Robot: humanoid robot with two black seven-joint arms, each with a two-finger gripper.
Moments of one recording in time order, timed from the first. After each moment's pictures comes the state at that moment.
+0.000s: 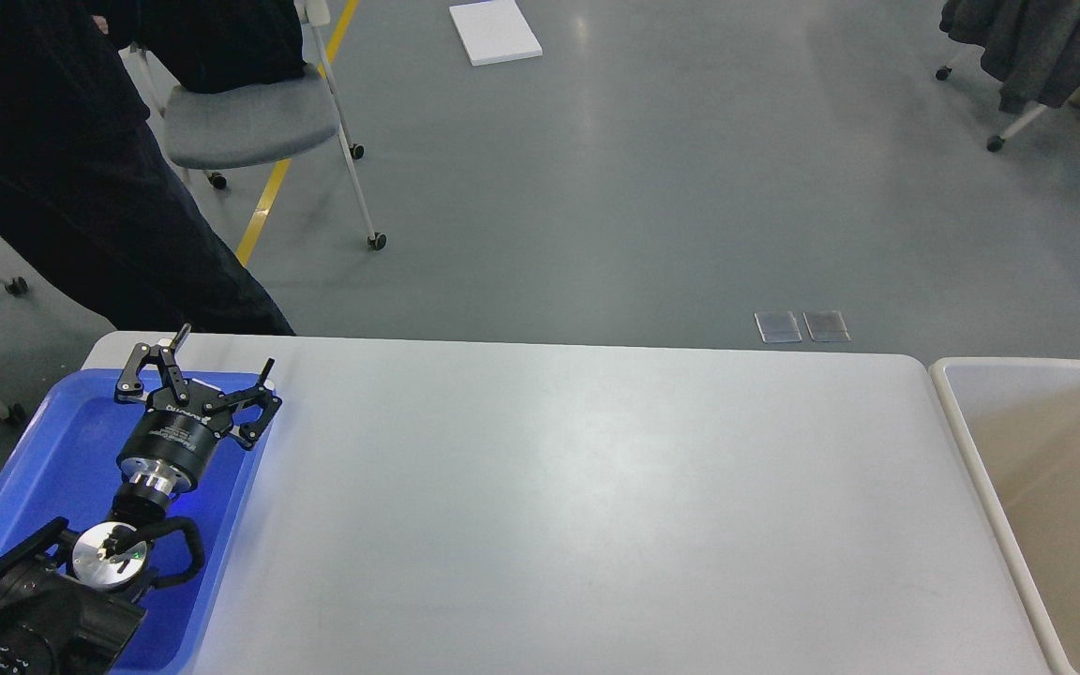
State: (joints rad) left arm -0.50 0.28 -1.02 -0.34 -0.22 -0.79 -0.19; right arm 1.18 -0.60 -0.65 0.05 -0.12 0.42 -0.08
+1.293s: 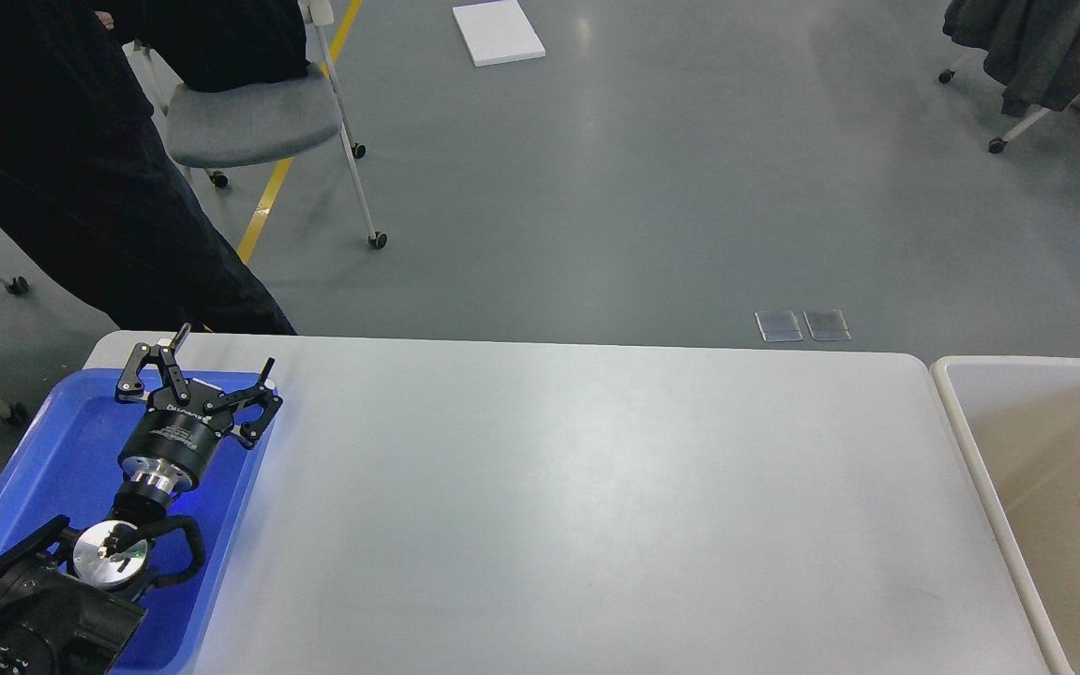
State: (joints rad) left arm -0.50 0.28 -1.02 -0.34 -0.23 -0.79 -0.19; right arm 0.73 -0.38 0.54 -0.10 0.12 -0.07 -0.20
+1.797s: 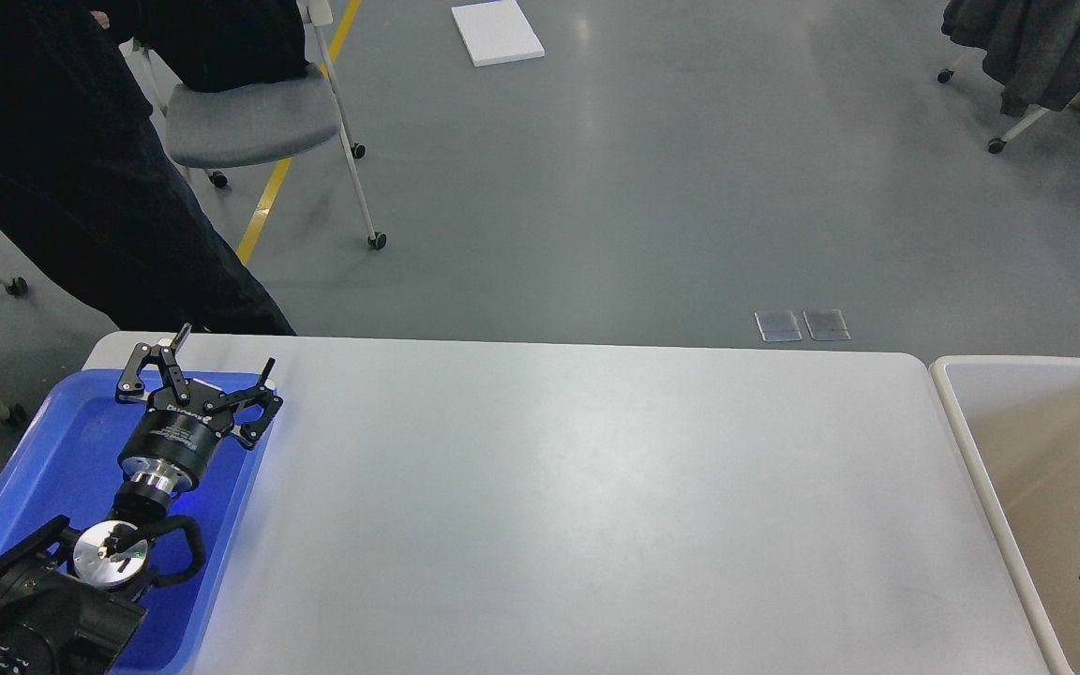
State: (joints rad) left arm -0.50 0.28 -1.02 -0.34 -0.23 -0.79 -0.19; right arm 0.73 -0.37 0.45 -0.09 0.14 -0.06 -0.19
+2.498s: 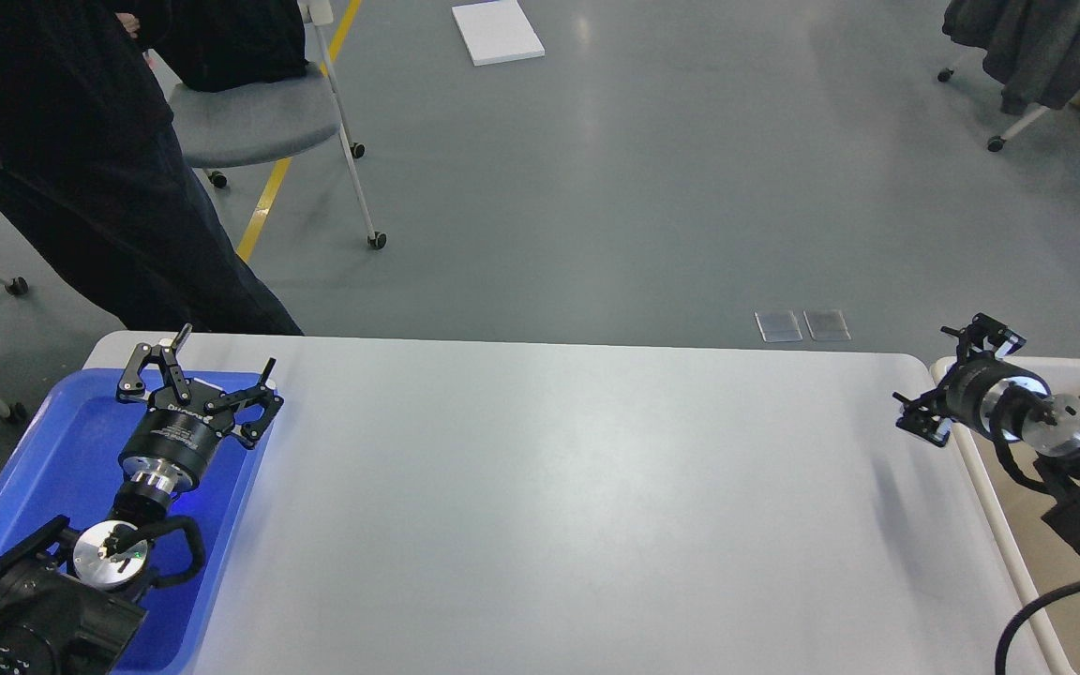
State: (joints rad) left arm -0.50 0.28 -1.02 -0.34 -0.23 -0.79 -0.19; right arm 0.84 -0.36 0.62 0.29 0.15 0.08 -0.18
